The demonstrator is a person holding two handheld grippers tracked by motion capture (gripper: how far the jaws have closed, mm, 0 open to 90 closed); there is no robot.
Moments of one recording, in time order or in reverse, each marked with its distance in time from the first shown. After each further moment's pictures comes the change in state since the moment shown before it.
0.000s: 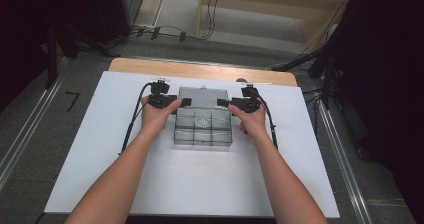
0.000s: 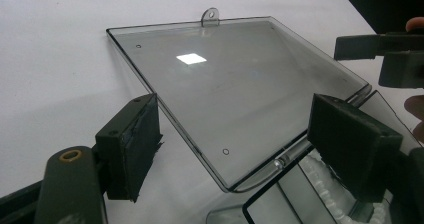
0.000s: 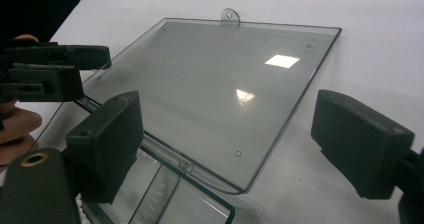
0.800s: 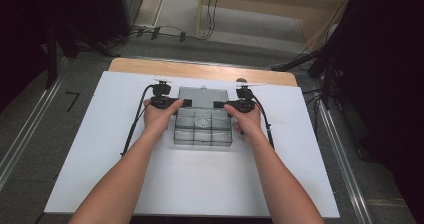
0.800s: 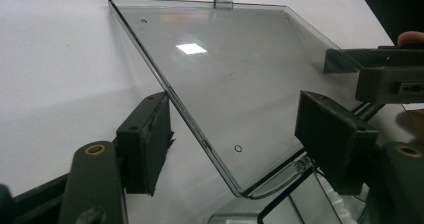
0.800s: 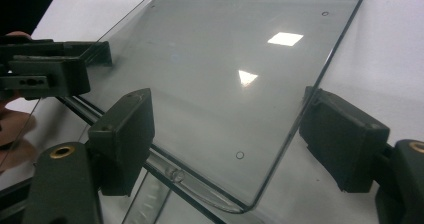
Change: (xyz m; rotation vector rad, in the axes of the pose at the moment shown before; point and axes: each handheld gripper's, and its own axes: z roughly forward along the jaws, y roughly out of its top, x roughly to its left) left arm 0.003 -0.004 0.011 0.038 0.006 -0.079; right arm -0.003 -0.002 0.021 0.080 0.007 0.050
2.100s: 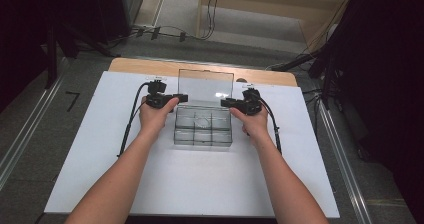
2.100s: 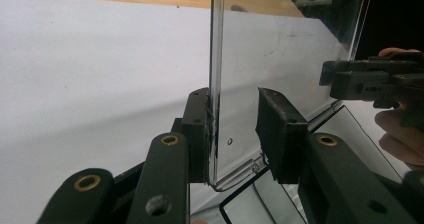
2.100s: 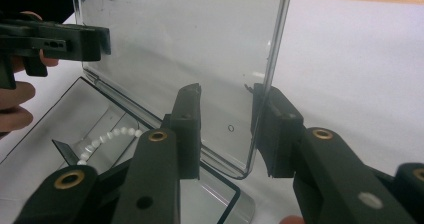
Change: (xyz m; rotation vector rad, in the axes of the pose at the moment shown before) left arm -0.005 0.001 -0.024 -0.110 -0.077 0.076; right arm 0.007 -0.008 -0.031 -0.118 0.002 -0.180
